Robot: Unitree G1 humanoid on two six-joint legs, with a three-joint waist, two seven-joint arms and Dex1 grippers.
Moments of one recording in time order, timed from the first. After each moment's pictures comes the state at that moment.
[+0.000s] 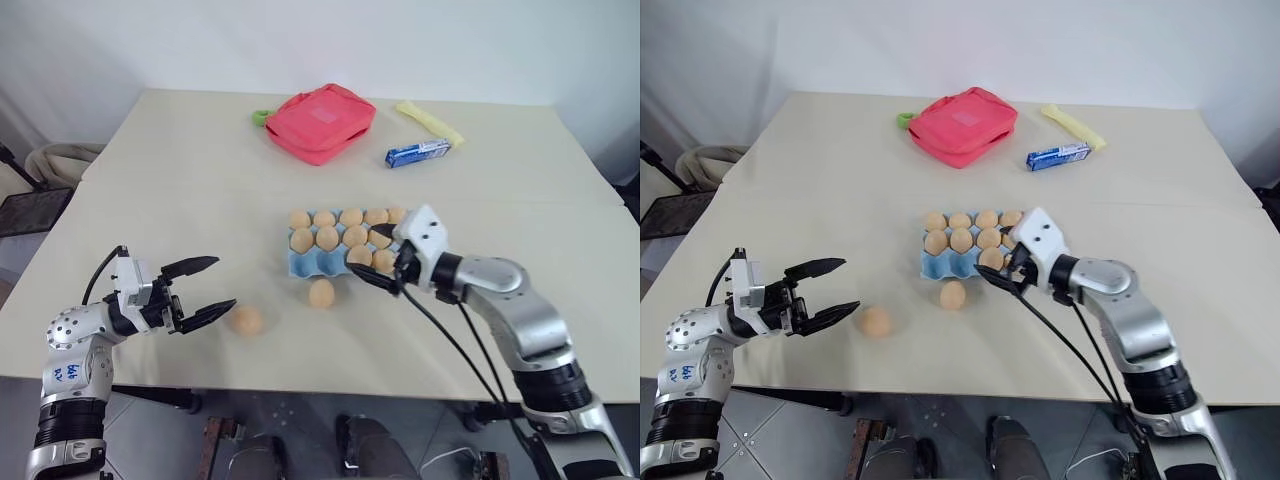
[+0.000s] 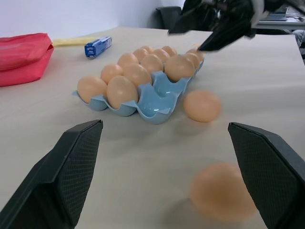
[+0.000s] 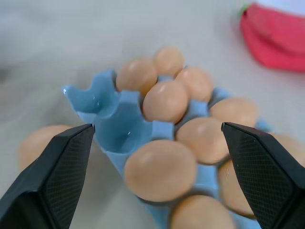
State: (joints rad) left arm -0.23 0.60 0.28 0.25 -0.51 -0.10 -1.25; right arm -0.45 -0.54 0.08 -0.28 0.28 0.55 0.73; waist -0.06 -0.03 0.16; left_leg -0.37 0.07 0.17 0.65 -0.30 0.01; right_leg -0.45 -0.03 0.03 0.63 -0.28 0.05
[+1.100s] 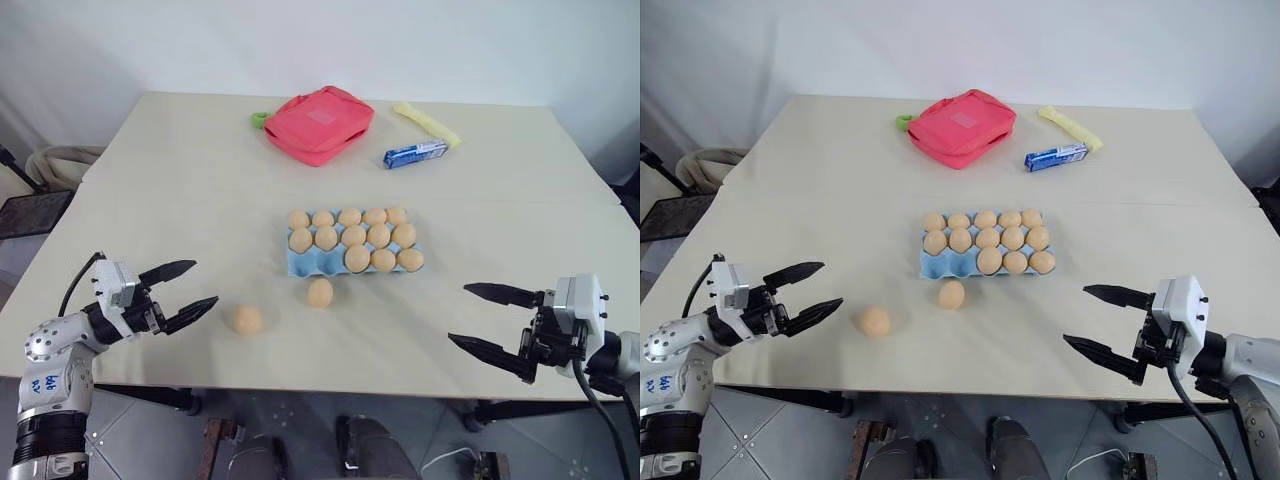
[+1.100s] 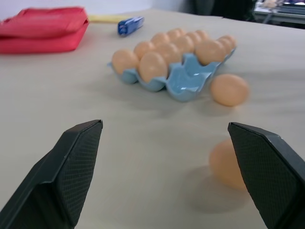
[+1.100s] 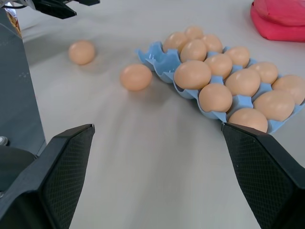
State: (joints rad) left arm -0.14 0.64 0.34 0.21 -0.51 0.01 -1.13; right arm 0.16 -0.74 -0.44 -0.43 0.64 0.35 1.14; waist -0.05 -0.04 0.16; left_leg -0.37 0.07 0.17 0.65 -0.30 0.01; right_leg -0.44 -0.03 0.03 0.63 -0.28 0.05
